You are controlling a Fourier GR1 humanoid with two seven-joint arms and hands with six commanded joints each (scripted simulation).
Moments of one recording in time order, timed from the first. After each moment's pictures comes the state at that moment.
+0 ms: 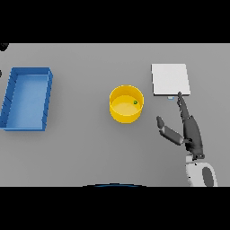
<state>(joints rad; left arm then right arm) -0.95 0.75 -0.50 -0.79 -0.04 0.29 0.44 0.08 -0.09 0.09 -1.64 0.23 -0.04 -0.15</state>
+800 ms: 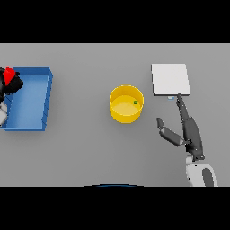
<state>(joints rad) -0.61 0.85 -0.64 -1.13 0.10 0.49 0.61 0.10 -0.10 0.10 -1.65 0.24 -0.04 -0.16</state>
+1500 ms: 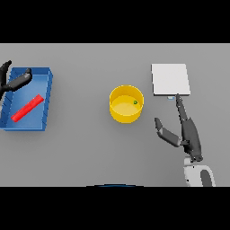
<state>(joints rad) -0.59 0.91 -0.63 -1.21 0.24 0.28 0.55 0.11 -0.08 0.12 -1.68 0.28 -0.06 -0.11</state>
